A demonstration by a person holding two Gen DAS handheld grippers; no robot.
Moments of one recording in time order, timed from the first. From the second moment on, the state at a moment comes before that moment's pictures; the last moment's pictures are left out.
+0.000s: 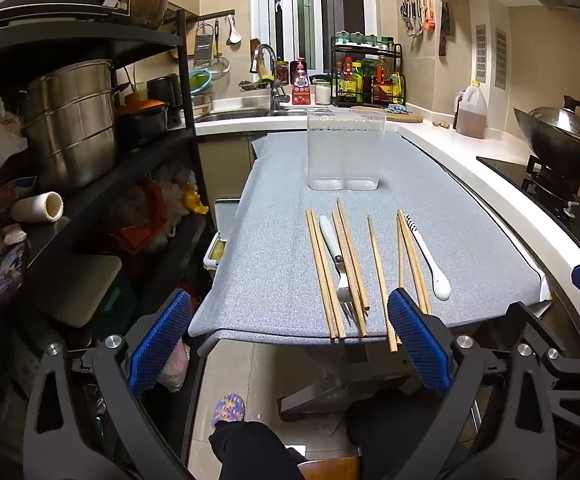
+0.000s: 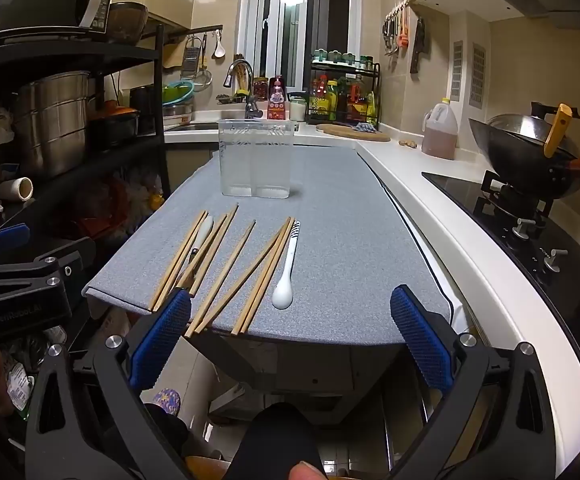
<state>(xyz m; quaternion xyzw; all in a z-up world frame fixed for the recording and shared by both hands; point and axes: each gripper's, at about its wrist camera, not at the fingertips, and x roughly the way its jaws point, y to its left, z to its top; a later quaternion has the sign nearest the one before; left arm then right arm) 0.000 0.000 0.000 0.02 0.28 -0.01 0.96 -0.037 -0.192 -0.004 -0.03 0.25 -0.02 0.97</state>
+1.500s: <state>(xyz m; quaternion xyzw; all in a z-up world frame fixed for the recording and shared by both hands) -0.002 0.002 -0.001 0.02 0.28 -0.01 0.96 -0.040 -0.193 -0.001 -0.03 0.24 -0.02 0.97</state>
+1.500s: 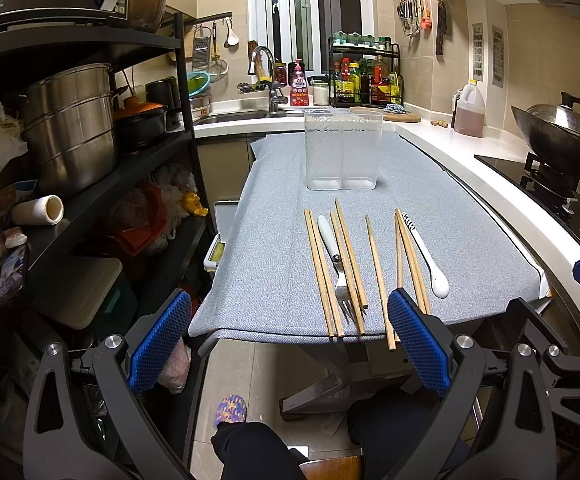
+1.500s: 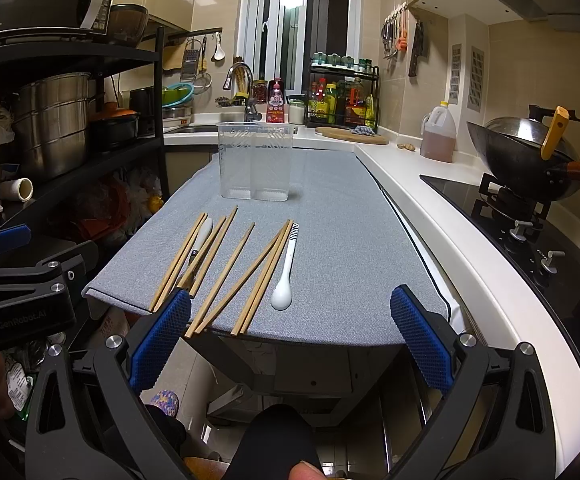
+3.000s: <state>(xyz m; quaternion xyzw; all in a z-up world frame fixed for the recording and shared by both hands) -0.001 0.001 -0.002 0.02 0.28 -0.01 0.96 -0.039 -0.197 0.000 -0.03 0.24 -0.02 0.97</state>
